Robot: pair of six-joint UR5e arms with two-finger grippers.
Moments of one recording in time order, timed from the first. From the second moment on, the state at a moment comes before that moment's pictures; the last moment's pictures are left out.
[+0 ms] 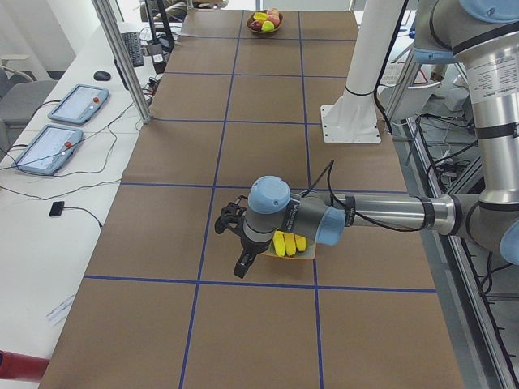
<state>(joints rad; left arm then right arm) -1.54 -1.30 -1.88 -1.76 -2.30 0.22 1.69 -1.64 1.60 -1.31 2.40 -0.06</state>
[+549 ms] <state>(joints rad) -1.61 -1.39 -1.91 -1.39 -2.31 0.23 1.67 -1.65 1.60 -1.42 2.40 -0.07</state>
